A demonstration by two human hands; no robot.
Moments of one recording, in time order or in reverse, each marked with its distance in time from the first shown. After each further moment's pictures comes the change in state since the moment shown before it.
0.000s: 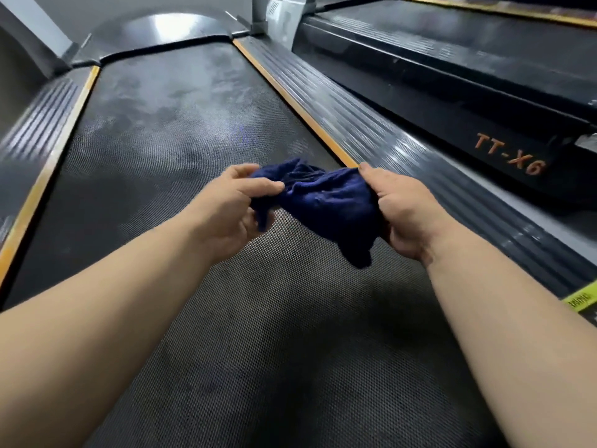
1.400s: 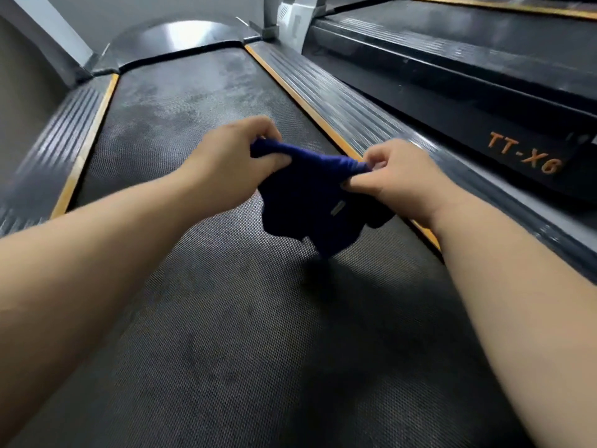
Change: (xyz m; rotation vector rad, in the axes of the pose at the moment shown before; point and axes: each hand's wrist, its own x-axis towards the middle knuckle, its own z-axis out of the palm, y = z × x) left_hand -0.005 0.048 -0.009 1.307 0.143 0.739; right_hand -0.003 -0.033 0.015 -0.857 0.034 -0.325
